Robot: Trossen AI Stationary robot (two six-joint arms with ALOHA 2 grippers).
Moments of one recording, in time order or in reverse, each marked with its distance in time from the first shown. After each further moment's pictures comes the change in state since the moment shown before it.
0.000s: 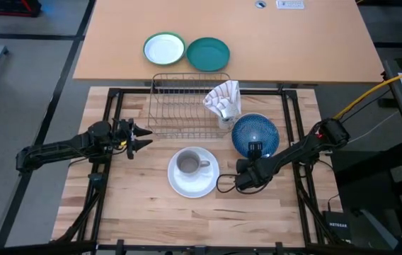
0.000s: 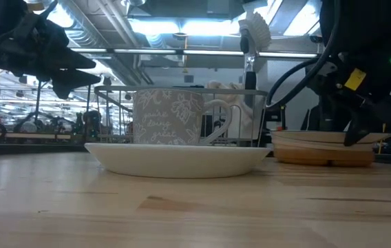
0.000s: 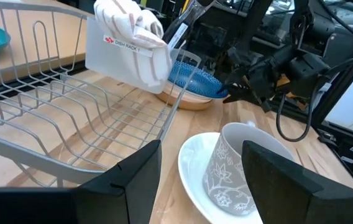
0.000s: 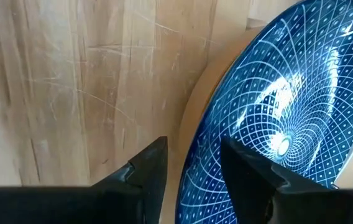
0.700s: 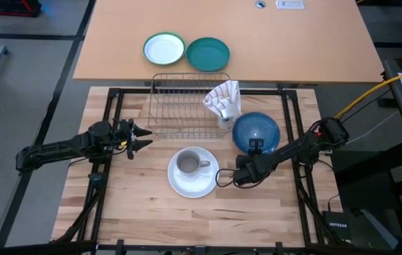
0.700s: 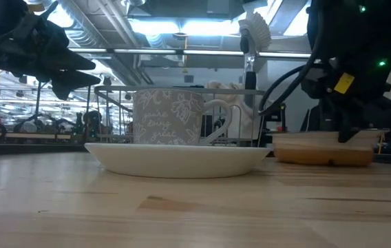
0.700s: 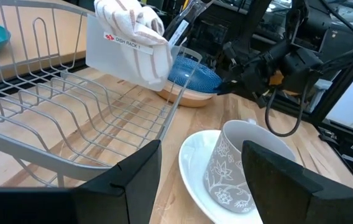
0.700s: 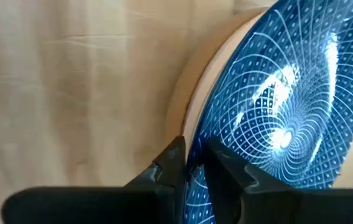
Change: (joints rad) left arm 0.000 0.000 0.000 -0.008 0.000 0.000; right arm -0.063 -0.001 -0.001 -0.019 -0.010 0.006
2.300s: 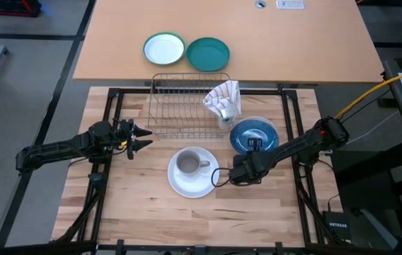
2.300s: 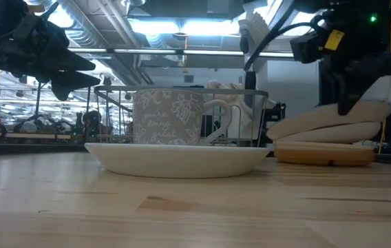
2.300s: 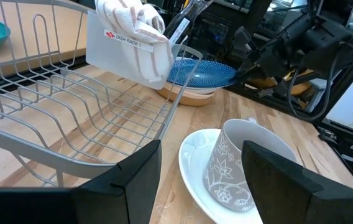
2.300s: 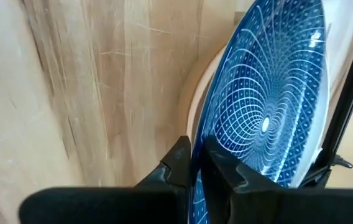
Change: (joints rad) left arm 0.000 0.000 0.000 -0.006 0.000 -0.008; right arm 0.001 -0.007 0.232 -0.221 -0.158 0.003
